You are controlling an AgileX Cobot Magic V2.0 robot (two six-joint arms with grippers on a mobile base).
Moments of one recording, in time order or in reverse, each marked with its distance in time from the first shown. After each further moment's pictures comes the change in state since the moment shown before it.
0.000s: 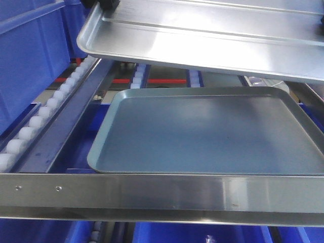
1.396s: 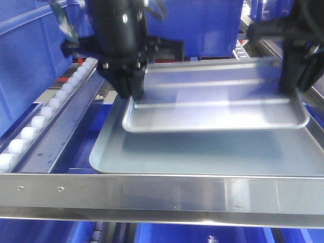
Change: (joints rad) left arm 0.188 0.404 -0.011 -0.036 -0.286 0.011; right arm -0.166 0.520 -0.173 0.002 -0.092 -0.061
